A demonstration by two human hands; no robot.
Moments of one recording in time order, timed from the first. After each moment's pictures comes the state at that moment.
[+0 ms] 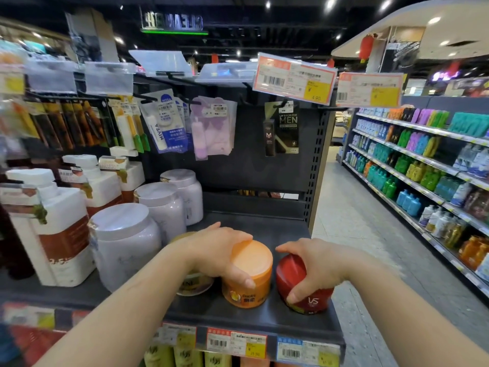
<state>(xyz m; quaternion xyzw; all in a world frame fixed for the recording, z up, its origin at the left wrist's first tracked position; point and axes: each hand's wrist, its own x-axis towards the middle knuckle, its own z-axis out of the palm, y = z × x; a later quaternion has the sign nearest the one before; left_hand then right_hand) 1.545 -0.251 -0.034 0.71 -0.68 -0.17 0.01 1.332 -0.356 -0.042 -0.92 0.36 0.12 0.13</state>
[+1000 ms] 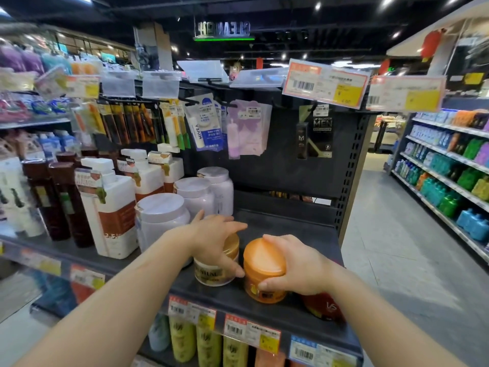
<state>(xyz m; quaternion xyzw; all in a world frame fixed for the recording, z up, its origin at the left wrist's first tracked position) 1.586 -0.230 -0.038 0.77 -0.63 -0.07 -0.06 1.380 -0.341 -0.072 -0.95 0.26 0.00 0.18</state>
